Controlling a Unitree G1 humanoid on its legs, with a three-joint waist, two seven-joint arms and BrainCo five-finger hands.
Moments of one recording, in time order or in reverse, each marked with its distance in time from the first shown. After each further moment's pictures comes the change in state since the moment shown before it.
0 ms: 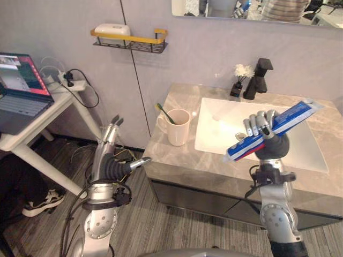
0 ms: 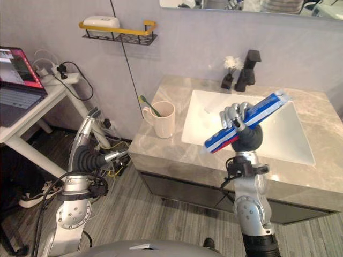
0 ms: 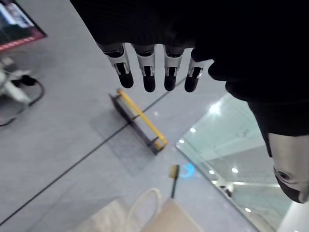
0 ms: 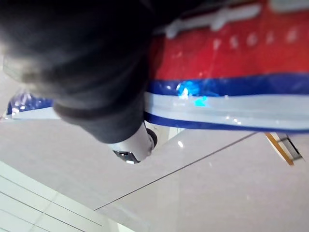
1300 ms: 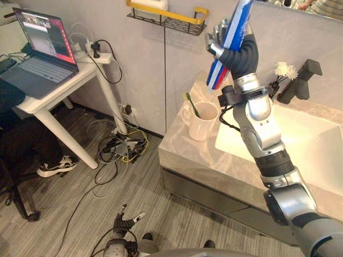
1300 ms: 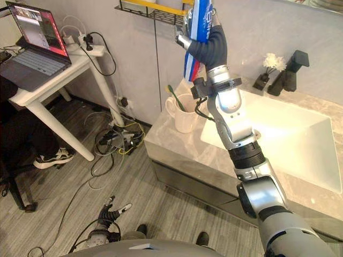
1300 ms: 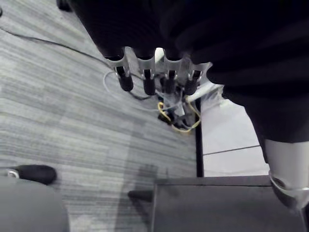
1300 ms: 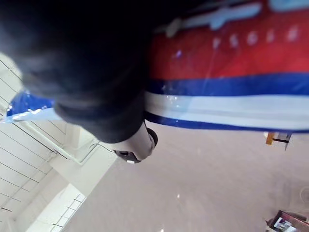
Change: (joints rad) left arm -0.059 -0.076 0.012 0.981 -0.184 0.145 -0.012; right arm -0.726 -0.131 0.259 0.364 -0.492 0.006 -0.221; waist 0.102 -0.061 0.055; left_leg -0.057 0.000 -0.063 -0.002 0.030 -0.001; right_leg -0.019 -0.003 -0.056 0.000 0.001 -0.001
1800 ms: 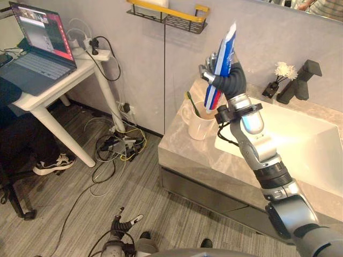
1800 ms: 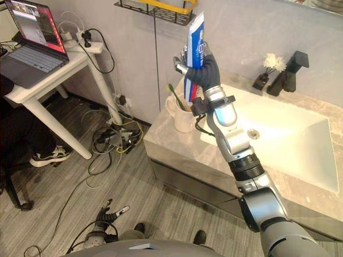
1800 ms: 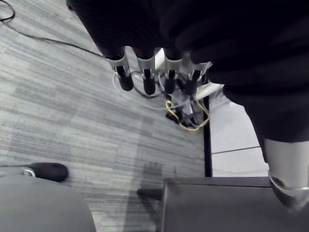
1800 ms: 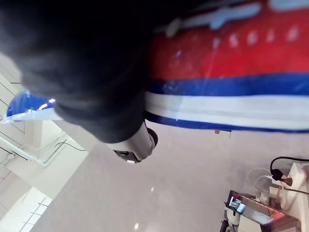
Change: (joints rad) left arm -0.002 0.021 -0.001 0.021 -0.002 0.001 0.000; right arm 0.108 0.000 0.037 -0.001 0.001 0.039 0.031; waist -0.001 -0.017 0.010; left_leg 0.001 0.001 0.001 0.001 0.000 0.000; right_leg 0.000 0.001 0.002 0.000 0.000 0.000
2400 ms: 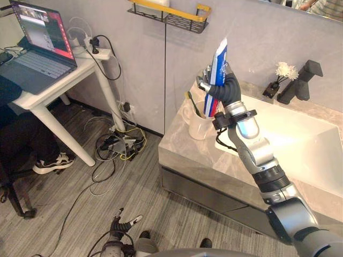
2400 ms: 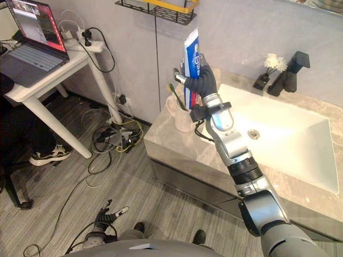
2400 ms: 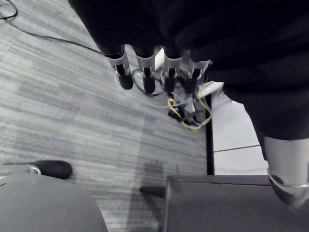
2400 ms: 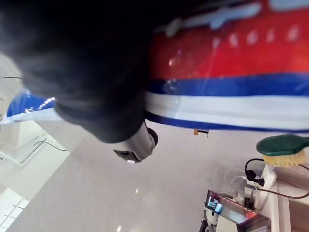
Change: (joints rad) left arm 0.000 0.013 -0.014 0.007 -0.017 0.000 0.002; right arm 0.032 0.004 0.003 0.038 -0.072 0.006 -0.021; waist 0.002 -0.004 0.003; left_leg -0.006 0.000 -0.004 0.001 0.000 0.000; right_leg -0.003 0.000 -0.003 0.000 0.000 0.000
